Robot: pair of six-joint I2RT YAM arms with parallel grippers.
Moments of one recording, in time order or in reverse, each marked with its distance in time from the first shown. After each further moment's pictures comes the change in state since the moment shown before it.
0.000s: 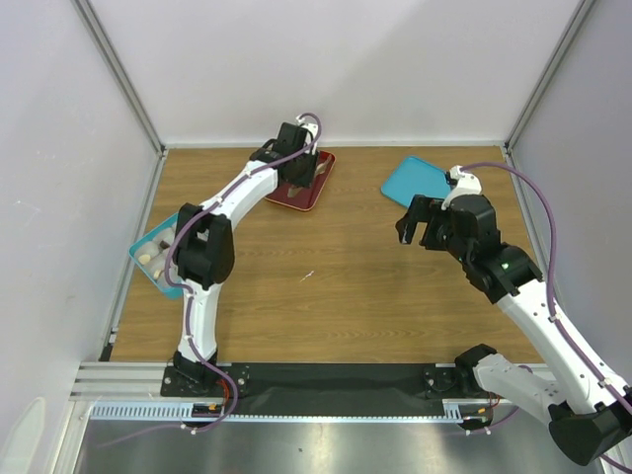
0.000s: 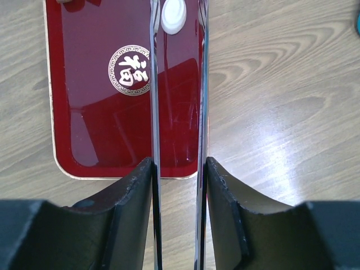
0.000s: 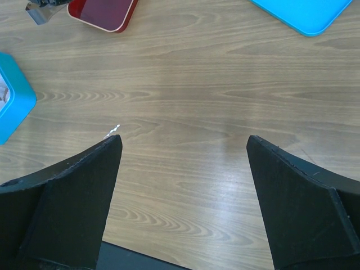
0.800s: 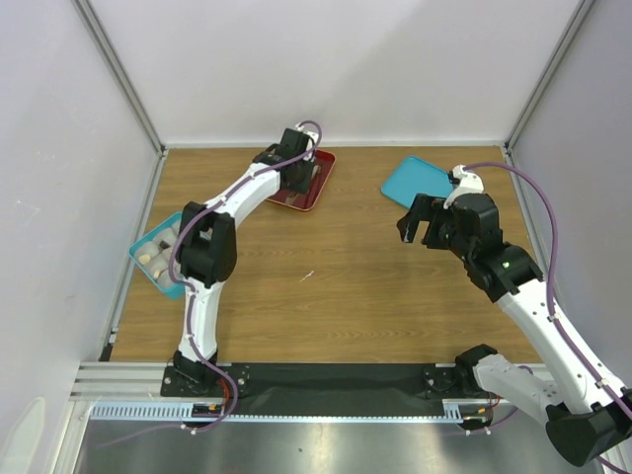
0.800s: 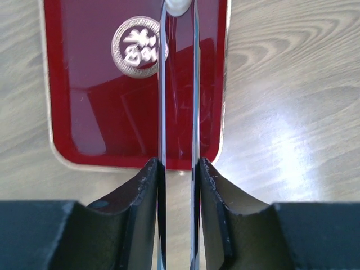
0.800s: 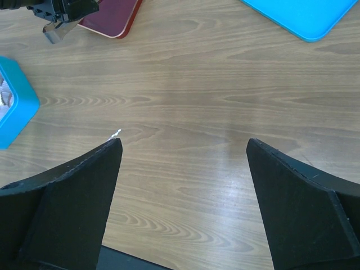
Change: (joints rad) left arm 0.000 0.045 0.000 -0.026 -0.045 -0.010; right arm -0.040 0.002 -0.010 0.014 -0.041 -0.009
